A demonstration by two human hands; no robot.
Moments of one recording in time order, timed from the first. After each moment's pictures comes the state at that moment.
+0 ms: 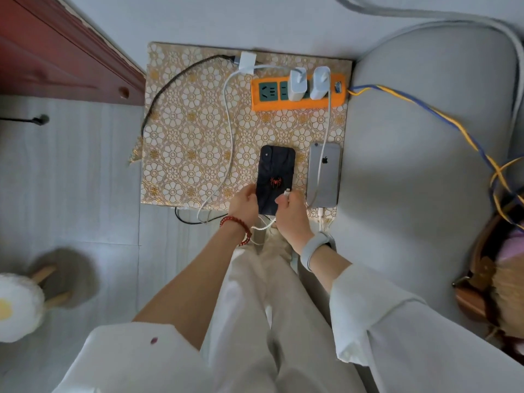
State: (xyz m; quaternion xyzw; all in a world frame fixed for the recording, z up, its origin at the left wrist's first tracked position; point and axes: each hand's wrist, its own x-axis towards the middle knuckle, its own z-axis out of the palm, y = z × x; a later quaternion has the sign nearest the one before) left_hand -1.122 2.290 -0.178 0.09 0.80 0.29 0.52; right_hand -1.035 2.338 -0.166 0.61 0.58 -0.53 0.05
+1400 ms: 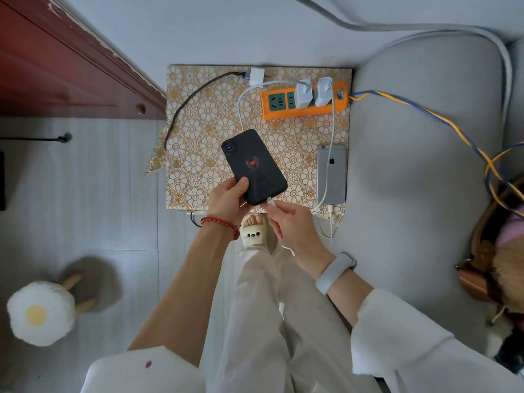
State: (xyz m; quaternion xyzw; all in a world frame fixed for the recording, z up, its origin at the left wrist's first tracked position) left_hand -1.169 2.274 -0.106 -0.15 0.63 0.55 0.53; right_hand -1.051 2.312 -0.086 0.55 0.43 -0.71 -0.04
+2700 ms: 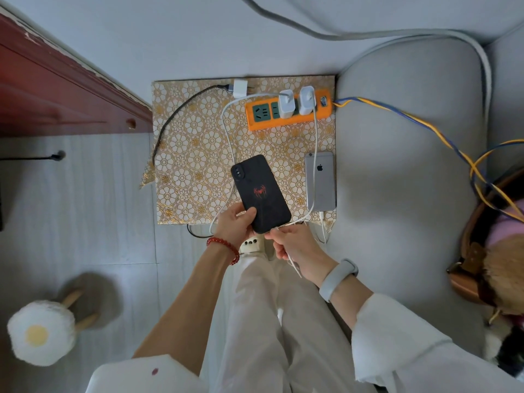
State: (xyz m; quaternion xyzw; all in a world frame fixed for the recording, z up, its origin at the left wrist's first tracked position) left_hand -1.142 2.269 -0.127 -0.08 0.67 0.44 0.59; right_hand -1.025 2.324 -0.103 0.61 0.35 -0.70 0.10
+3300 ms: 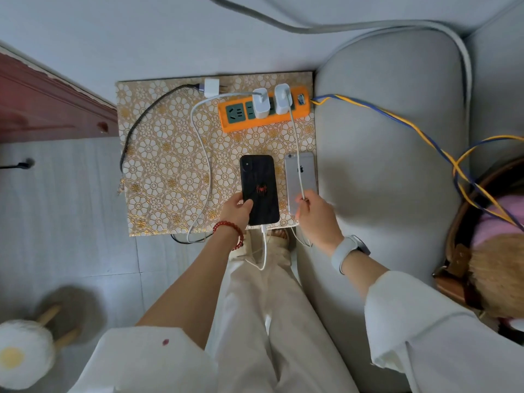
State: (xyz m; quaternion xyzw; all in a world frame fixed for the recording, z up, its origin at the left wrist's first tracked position) left_hand -1.122 2.320 -0.176 0.03 0.78 0.31 0.55; right_hand -0.985 2.393 -0.131 0.59 0.66 -0.47 0.06
